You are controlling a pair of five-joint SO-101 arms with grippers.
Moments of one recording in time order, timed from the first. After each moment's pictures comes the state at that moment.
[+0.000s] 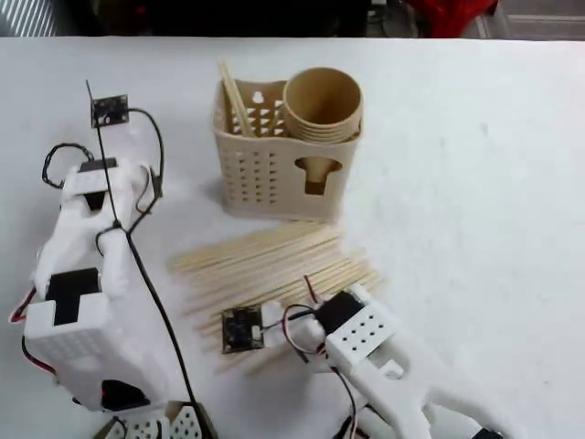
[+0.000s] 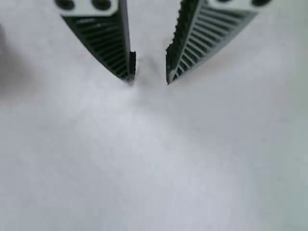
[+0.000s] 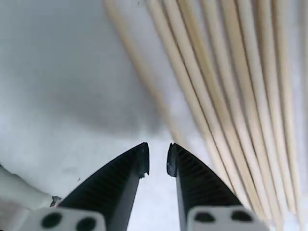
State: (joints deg) left arm -17.5 16.4 18.6 44.5 2.8; right arm -42.9 -36.9 67.3 63.1 57.6
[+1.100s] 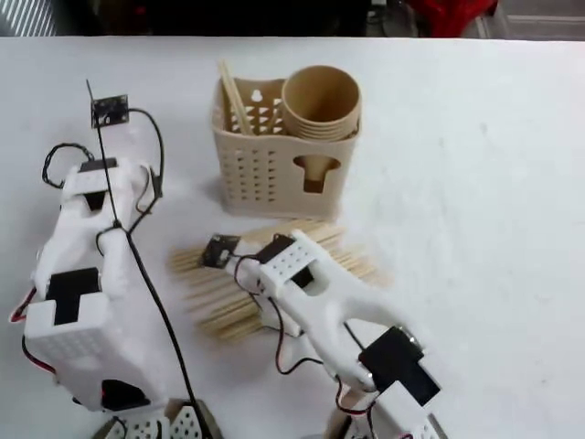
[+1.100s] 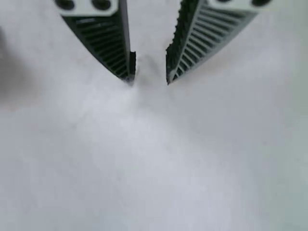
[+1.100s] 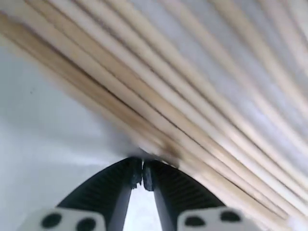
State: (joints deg) left arm -17.5 16.4 18.6 44.5 2.8; right arm -43.1 10.2 32.7 58.5 29.6
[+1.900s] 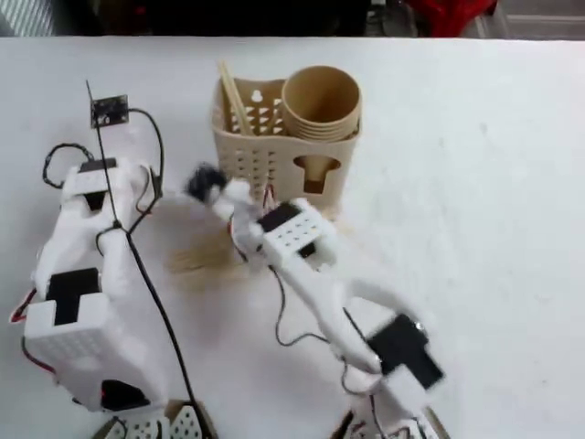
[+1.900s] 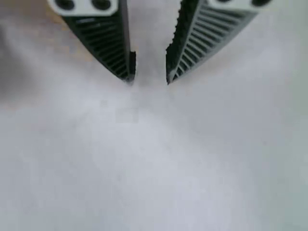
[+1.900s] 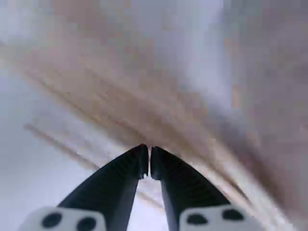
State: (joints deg) left arm -17.5 16.4 18.6 44.5 2.8; right arm -38.8 2.9 24.0 46.3 25.3
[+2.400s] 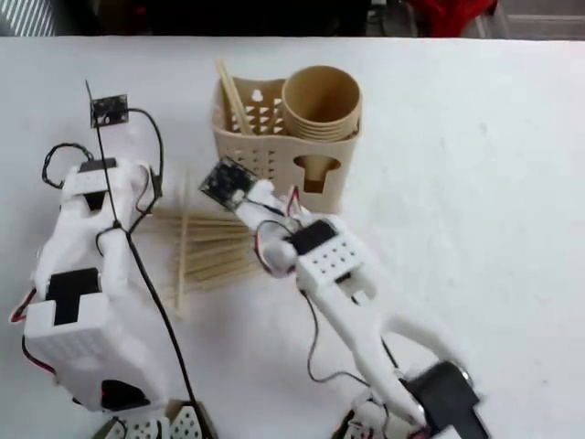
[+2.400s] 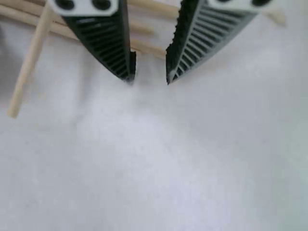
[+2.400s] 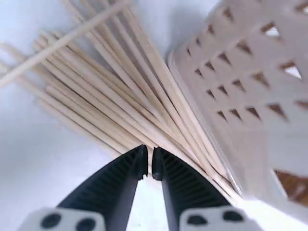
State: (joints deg) left arm -17.5 16.4 18.6 44.3 2.8; right arm -36.0 -15.7 40.2 42.5 25.4
